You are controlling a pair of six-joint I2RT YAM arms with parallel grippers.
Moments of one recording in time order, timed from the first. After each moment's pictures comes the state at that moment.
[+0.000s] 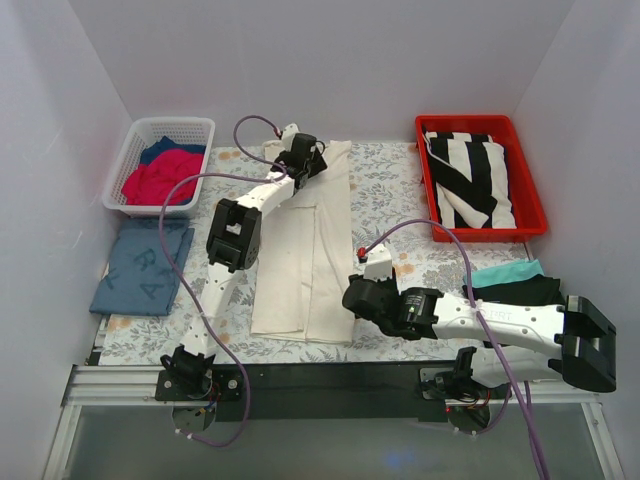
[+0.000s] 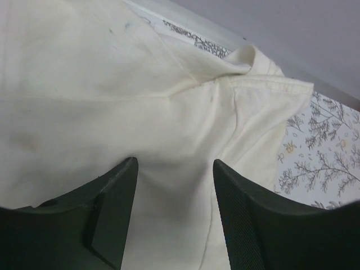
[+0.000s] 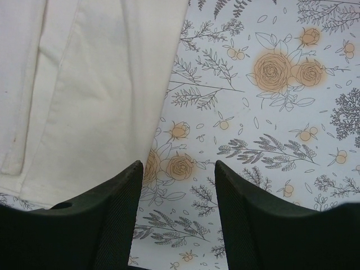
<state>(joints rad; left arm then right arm) -0.43 2.61 2.21 -0.15 -0.28 -0.71 1.26 1.19 0.75 -0.57 0.70 0.78</state>
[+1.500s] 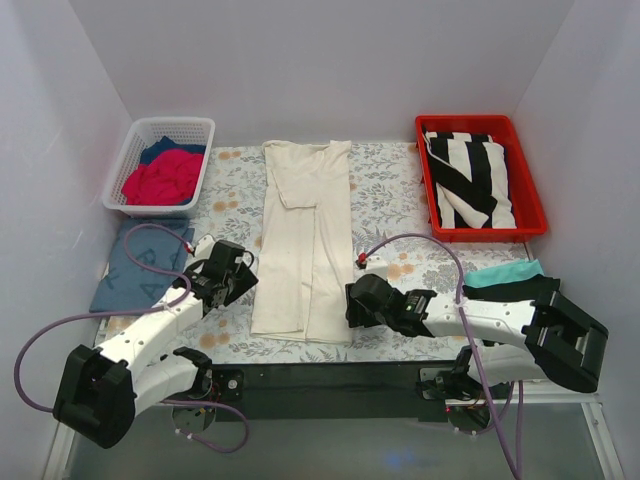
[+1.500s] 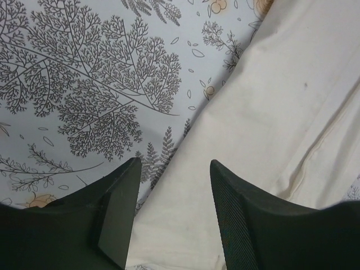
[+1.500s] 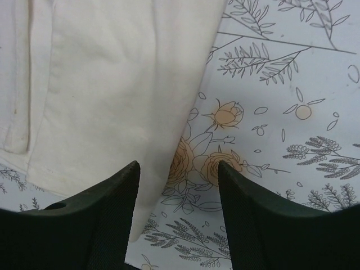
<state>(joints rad) -0.44 1.04 0.55 -0.47 -0.29 -1.01 1.10 1.26 0.55 -0.22 0.30 0.76</state>
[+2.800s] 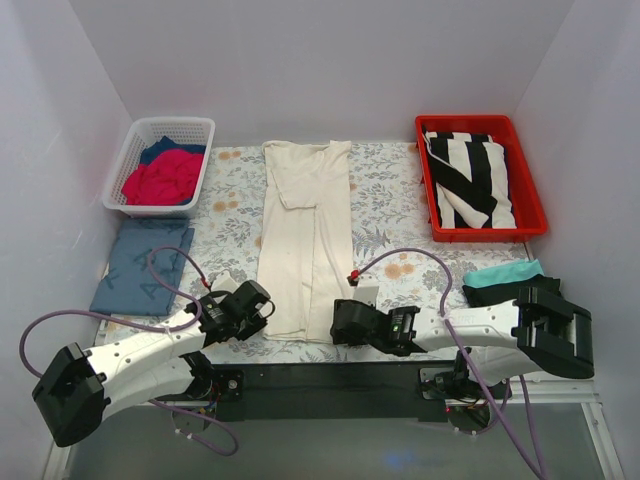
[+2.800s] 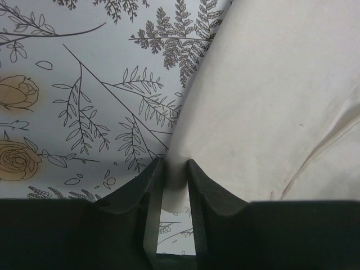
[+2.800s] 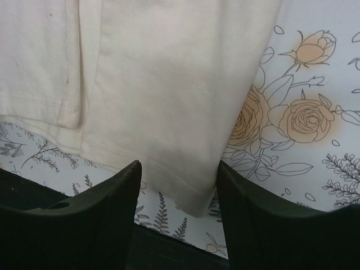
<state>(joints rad) -0.84 0.93 0.41 -0.65 -0.32 -1.36 1.33 1.34 0.58 -0.21 0.41 1.08</state>
